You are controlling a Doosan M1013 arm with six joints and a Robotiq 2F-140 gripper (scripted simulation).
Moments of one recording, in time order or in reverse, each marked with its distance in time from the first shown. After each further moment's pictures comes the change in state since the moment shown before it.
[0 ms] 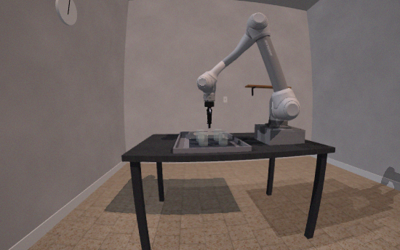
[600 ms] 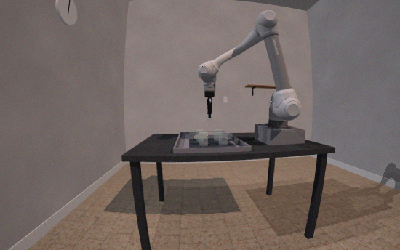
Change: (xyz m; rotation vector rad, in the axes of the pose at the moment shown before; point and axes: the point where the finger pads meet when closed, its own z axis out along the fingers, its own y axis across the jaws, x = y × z) arm 0.000 0.016 -0.076 0.000 0.000 -0.001
